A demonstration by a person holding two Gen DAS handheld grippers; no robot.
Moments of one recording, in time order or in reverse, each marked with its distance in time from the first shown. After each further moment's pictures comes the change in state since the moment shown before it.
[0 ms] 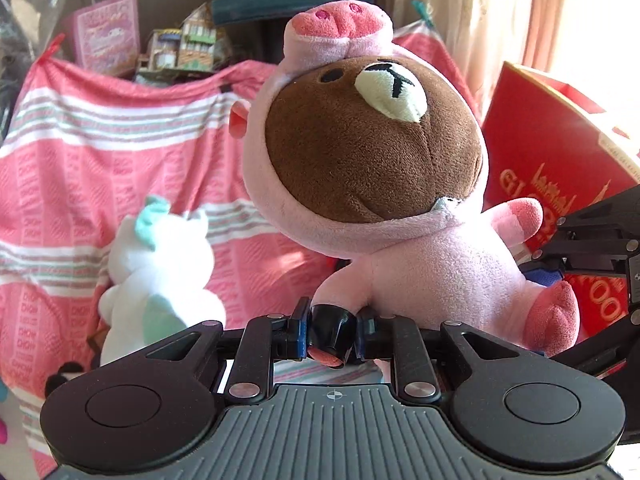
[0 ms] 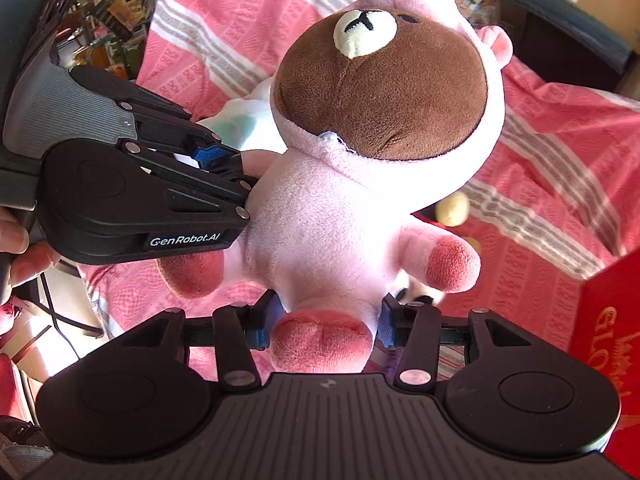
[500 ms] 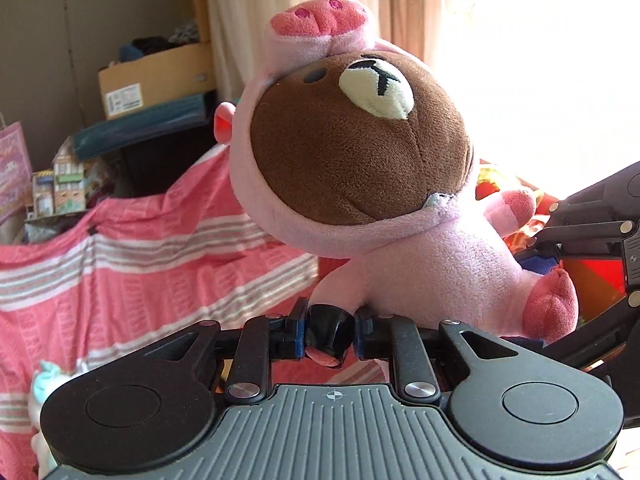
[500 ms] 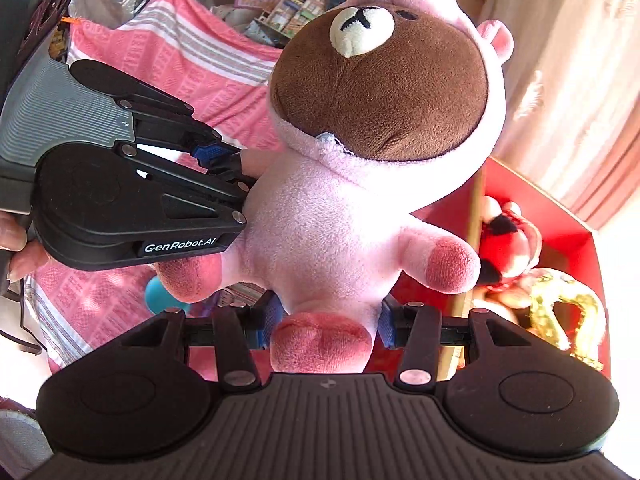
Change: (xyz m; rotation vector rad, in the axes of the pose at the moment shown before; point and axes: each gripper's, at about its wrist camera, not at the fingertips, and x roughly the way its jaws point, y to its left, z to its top) left arm -0.018 -0.207 0.103 0.209 -0.166 -0.166; right arm -0.141 -0.130 -0.072 0.102 -0.064 -0.255
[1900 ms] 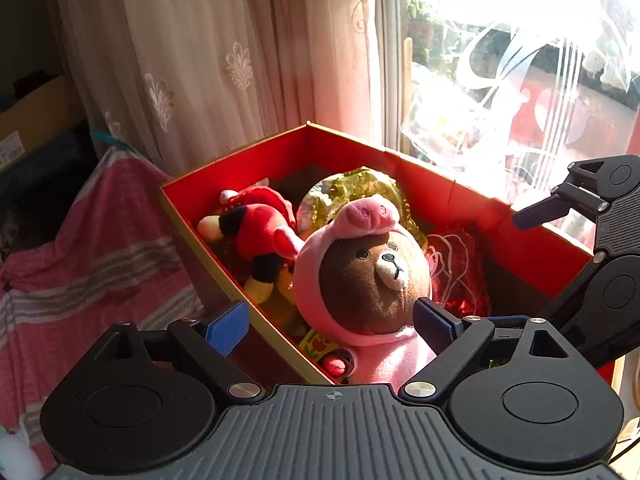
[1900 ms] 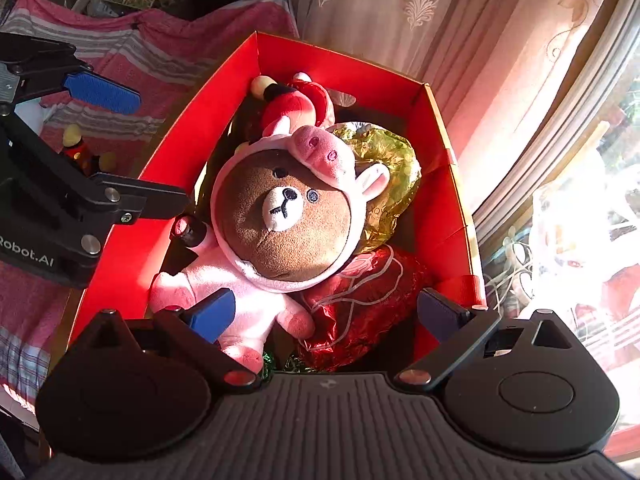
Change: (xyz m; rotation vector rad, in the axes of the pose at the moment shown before) left arm 0.080 -0.127 0.045 0.136 0.070 -0.124; right arm -0.005 -0.160 -0.113 0.230 0.116 -0.210
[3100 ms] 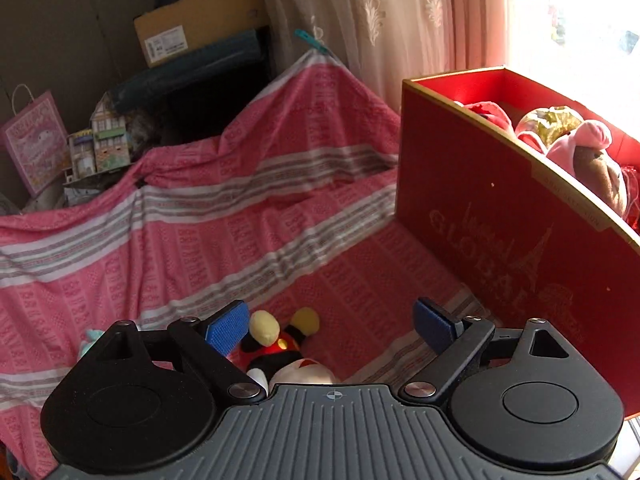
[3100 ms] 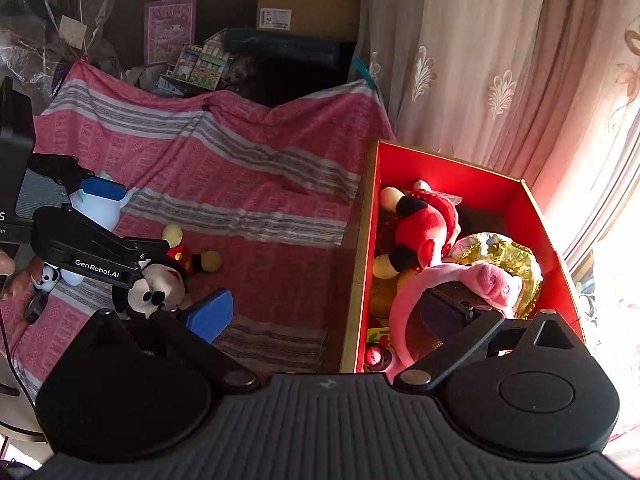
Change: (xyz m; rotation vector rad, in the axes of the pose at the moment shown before) left arm -0.057 0.189 -0.119 -0.149 0.134 0.280; right arm -0.038 0.119 0.065 0.042 -0.178 0.146
